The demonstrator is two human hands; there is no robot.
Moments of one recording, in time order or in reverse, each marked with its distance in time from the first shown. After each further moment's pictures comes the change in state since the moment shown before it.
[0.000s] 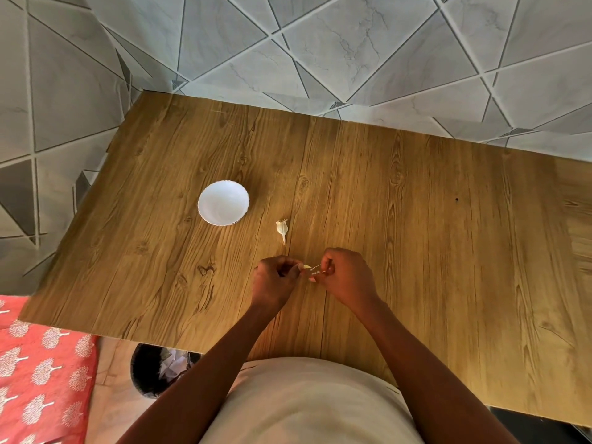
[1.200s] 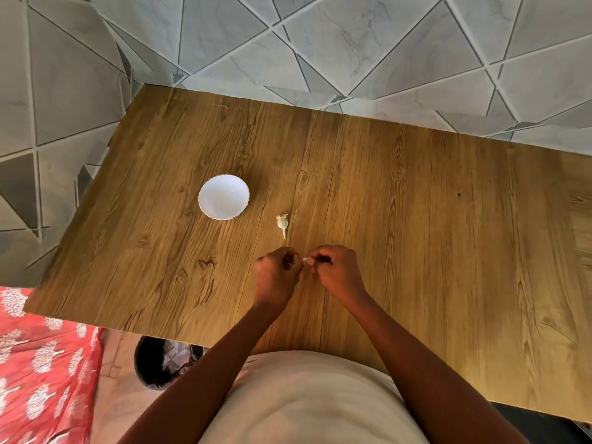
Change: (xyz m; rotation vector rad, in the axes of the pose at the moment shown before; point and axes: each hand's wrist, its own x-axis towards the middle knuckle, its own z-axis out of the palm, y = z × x) left_hand -0.011 0.022 -0.002 0.183 0.109 0.213; right_hand -0.001 -0.014 0.012 0.430 0.027 0.047
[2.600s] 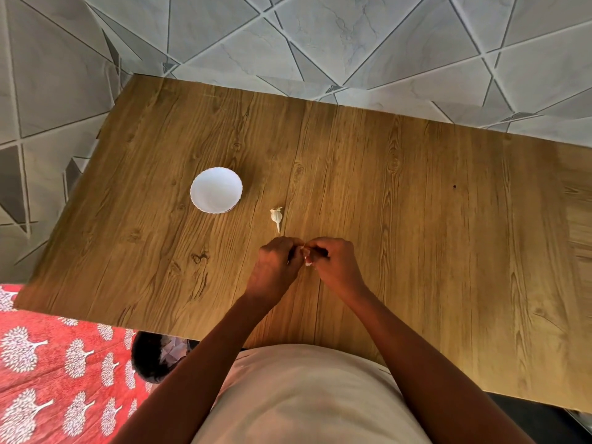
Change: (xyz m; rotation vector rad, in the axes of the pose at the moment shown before) left_hand 0.008 0.003 -0.003 0.068 -0.069 0.342; right_hand -0.004 -0.004 -0.011 -0.008 0.019 -0.157
